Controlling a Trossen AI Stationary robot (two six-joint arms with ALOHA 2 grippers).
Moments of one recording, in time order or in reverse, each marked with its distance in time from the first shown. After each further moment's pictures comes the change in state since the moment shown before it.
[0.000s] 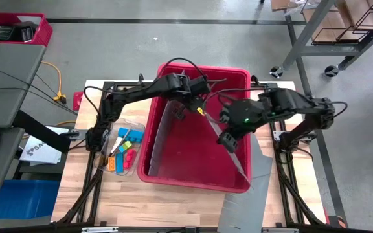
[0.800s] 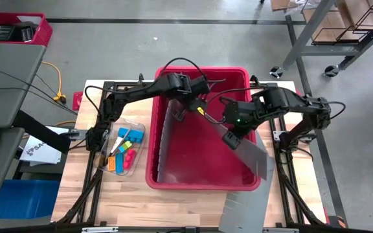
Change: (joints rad) left arm 0.014 0.009 -0.002 -0.022 0.051 -0.047; right arm -0.037 0.025 -0.001 -0.257 0.016 0.001
